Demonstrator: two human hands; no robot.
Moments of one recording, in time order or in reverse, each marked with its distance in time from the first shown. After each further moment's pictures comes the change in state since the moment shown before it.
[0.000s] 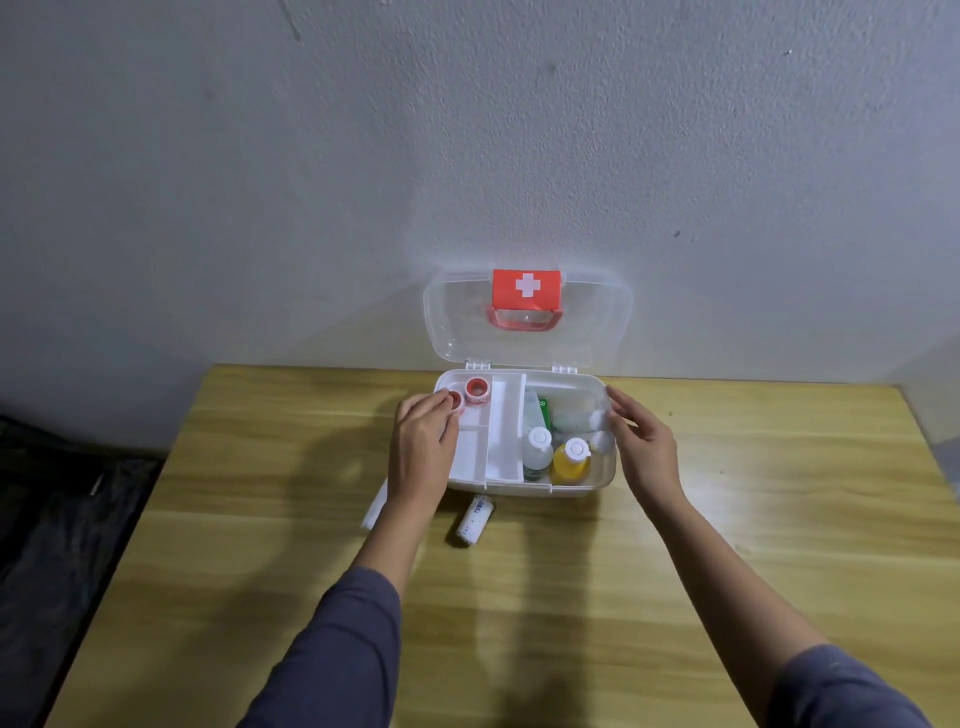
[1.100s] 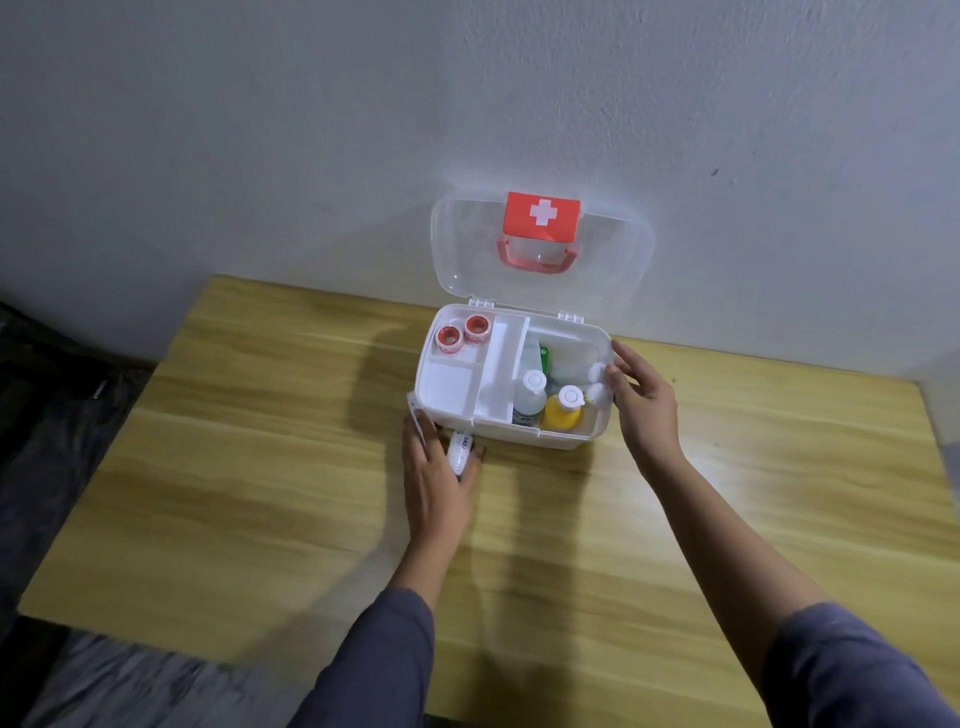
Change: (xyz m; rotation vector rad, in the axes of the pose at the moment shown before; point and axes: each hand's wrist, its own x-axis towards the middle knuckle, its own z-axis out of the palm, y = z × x) left_hand -0.114 -0.001 0.058 0.100 -0.090 -0.488; right_hand 0.003 0.003 -0.008 -0.022 -0.088 0.014
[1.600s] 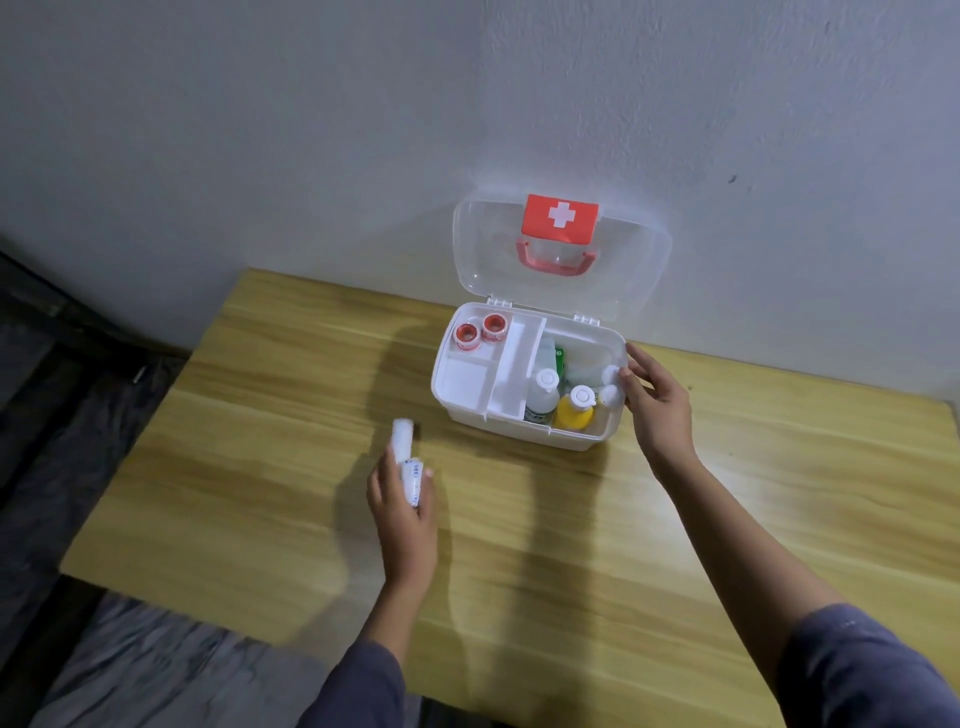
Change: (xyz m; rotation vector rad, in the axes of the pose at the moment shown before) left_hand -0.036 -0.033 -0.027 -0.301 0.291 -0.069; right_hand 0.000 -0.003 -0.004 -0.034 -0.034 0.012
